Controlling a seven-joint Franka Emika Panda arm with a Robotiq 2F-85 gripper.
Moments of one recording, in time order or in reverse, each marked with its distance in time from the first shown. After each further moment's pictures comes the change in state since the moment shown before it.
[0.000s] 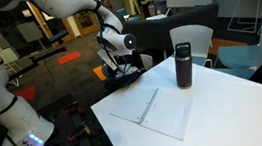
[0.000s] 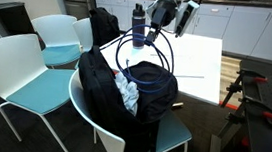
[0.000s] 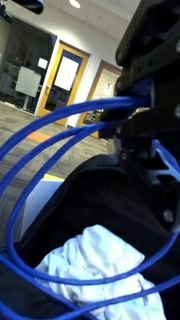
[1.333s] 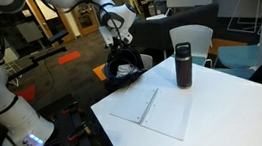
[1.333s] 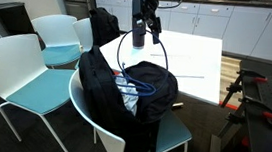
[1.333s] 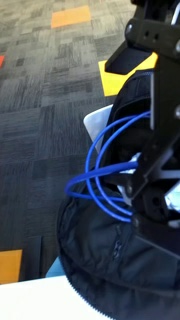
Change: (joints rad) arm 0.066 0.049 0.075 0.305 -0.609 -0.059 1.018
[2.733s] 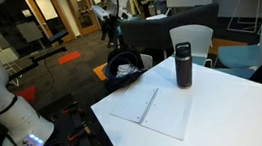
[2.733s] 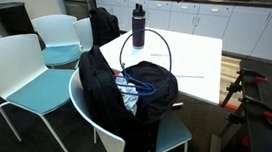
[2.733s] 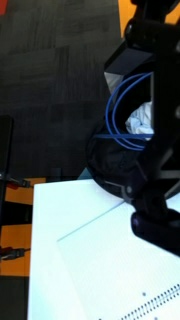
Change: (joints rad) arm -0.063 -0.170 -0.040 0.088 -0.326 -0.272 0.079
